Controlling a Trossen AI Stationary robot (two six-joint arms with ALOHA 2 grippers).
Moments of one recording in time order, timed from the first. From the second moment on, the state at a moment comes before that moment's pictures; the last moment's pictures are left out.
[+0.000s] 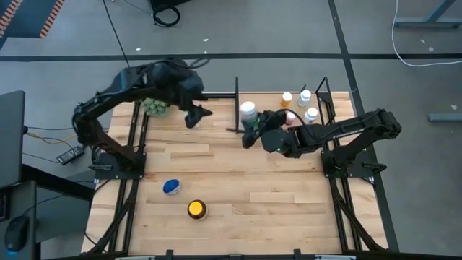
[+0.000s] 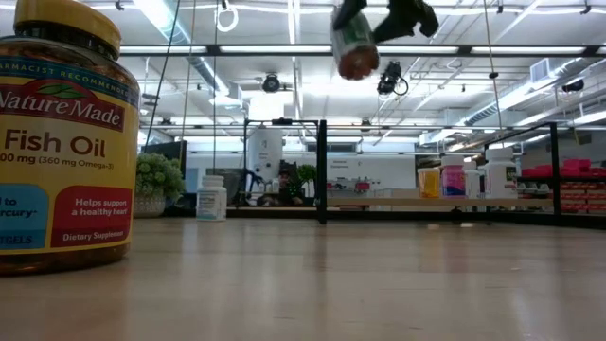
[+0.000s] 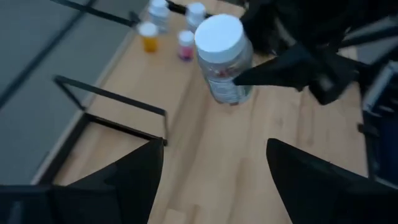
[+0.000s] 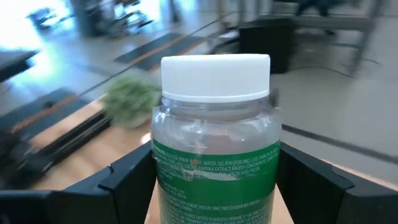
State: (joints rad) left arm 0.29 1.51 2.00 -1.18 0.05 -0.09; right arm 0.16 1.44 1.24 -0.37 1.01 0.67
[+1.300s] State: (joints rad) left arm 0.31 1.36 2.00 -1.28 0.00 -0.15; right arm -0.30 1.73 0.89 0.42 0.86 0.51
